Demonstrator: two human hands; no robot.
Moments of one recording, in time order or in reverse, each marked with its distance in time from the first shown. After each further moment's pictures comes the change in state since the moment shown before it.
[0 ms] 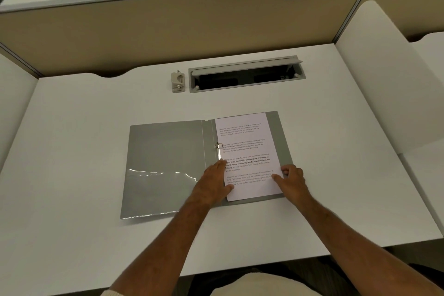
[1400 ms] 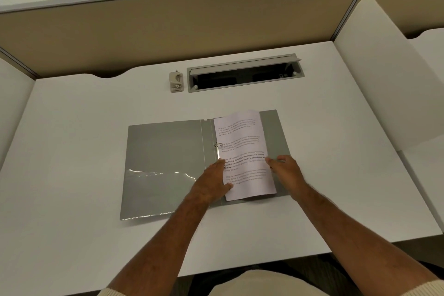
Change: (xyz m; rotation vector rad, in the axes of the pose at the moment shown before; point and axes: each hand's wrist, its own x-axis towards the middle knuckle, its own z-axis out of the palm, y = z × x) left_hand -0.004 0.007 -0.011 -0.025 -0.036 -0.013; right_hand 0.001 -0.041 -0.008 0.281 -0.058 0.101
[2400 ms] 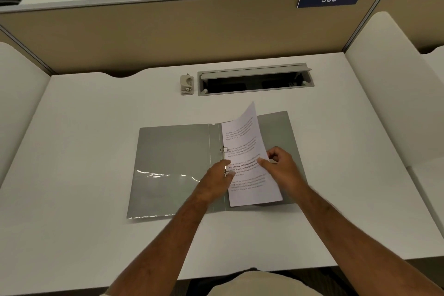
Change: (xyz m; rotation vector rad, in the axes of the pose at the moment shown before) left_hand 0.002 0.001 -0.015 -0.374 0.071 -0.058; right_hand -0.029 -0.055 0.009 -0.010 -0.156 -0.314
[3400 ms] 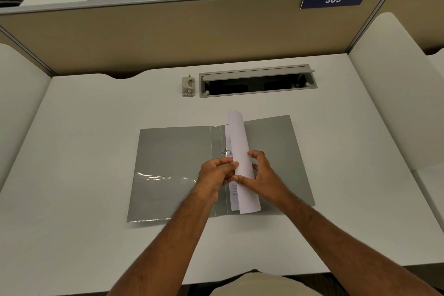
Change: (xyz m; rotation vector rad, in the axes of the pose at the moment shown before) left_hand -0.001 0.031 -0.015 -0.846 0.174 -0.314; right_hand 0.006 0.016 0.051 -0.150 -0.181 -0.158
